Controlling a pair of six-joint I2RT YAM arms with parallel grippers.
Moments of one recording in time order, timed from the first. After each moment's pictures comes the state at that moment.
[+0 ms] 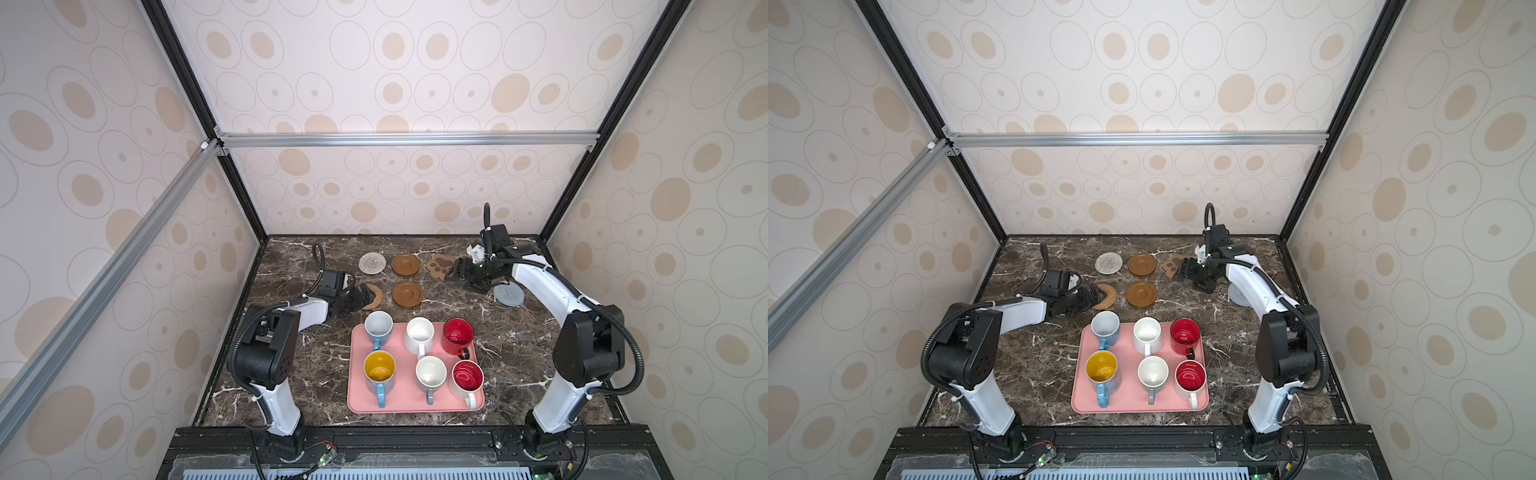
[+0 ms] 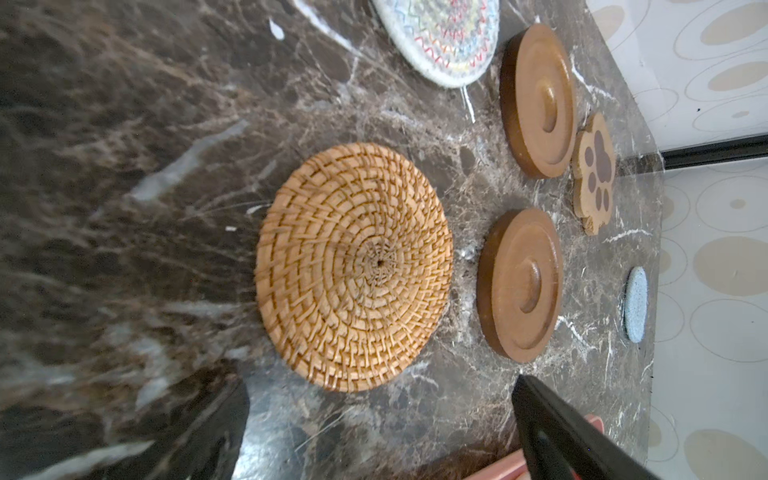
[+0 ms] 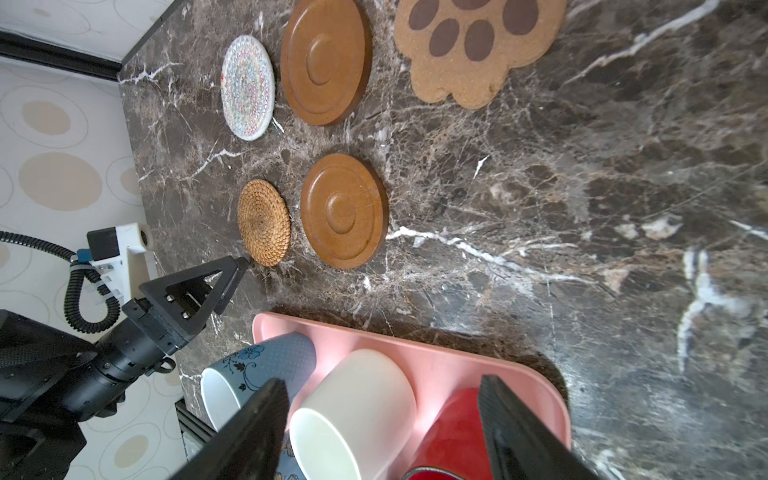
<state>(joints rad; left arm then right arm) -0.24 1.79 0.94 0.00 0.32 -0.70 0.22 1.77 1.51 -0.83 -0.42 0.51</state>
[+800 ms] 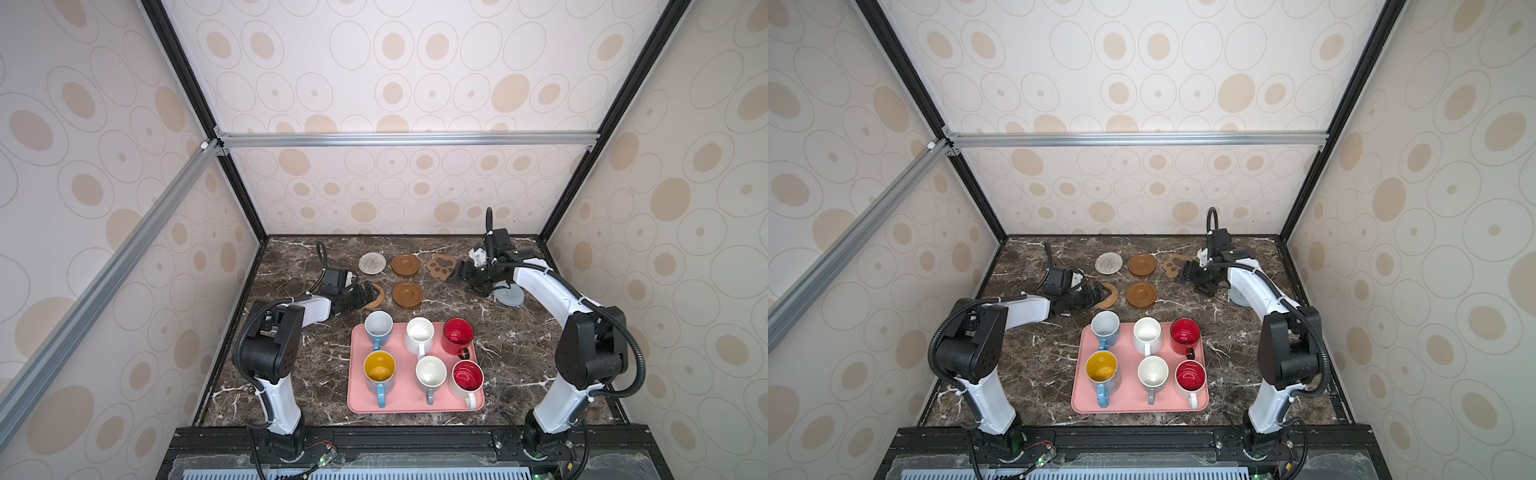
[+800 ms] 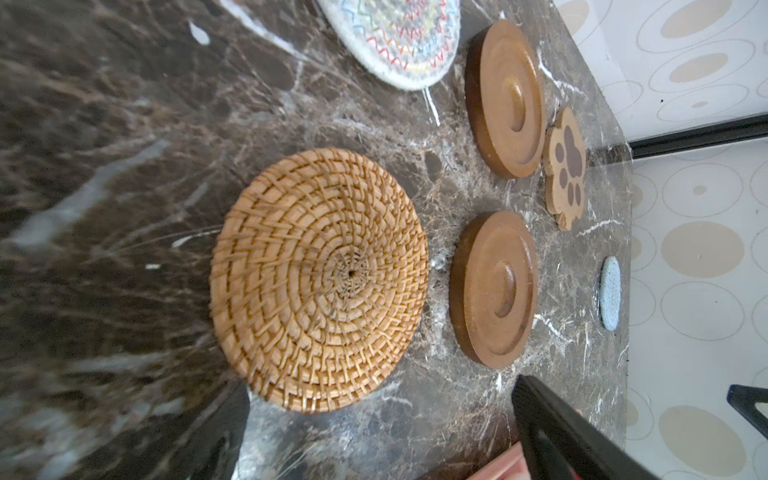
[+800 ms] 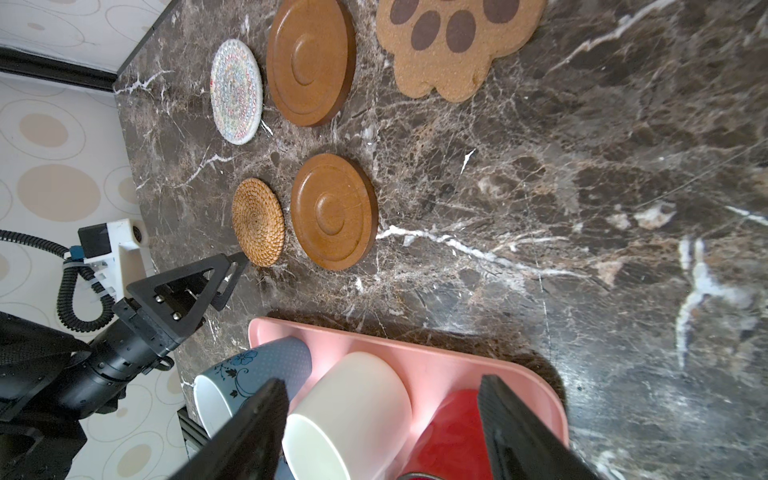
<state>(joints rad) -0.26 1.83 0.97 0.05 0.38 -0.69 0.21 1.75 1.46 -0.79 -0.42 0.53</state>
